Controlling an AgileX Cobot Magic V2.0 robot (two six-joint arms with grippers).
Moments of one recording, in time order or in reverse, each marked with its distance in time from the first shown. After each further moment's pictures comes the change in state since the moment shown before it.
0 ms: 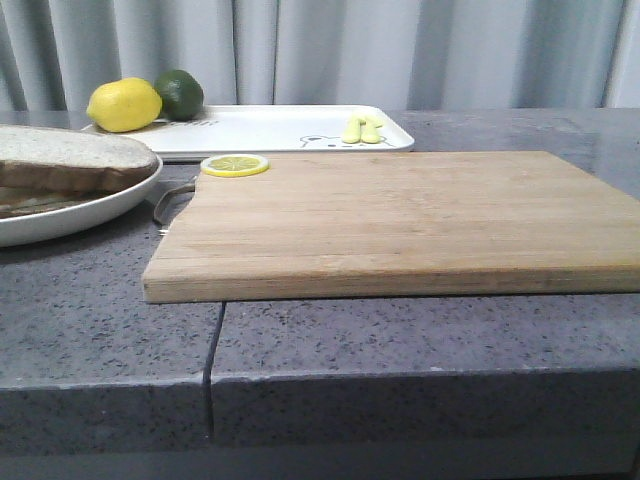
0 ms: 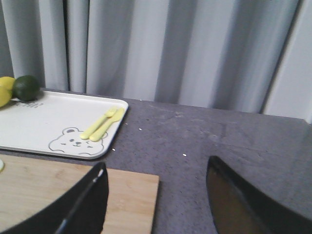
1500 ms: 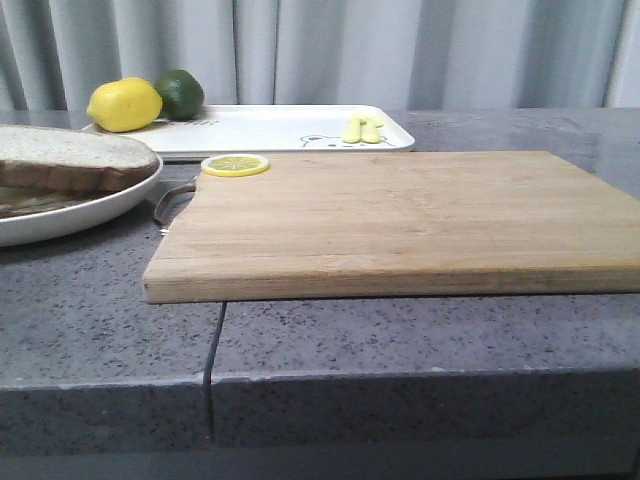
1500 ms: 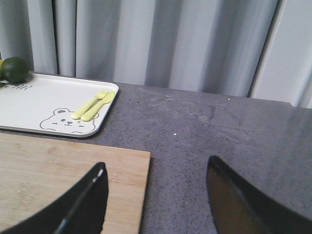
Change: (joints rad) left arm 0.000 0.000 0.000 0.000 -0.018 0.000; right arm -0.016 -0.100 0.065 -0.035 0.054 0.029
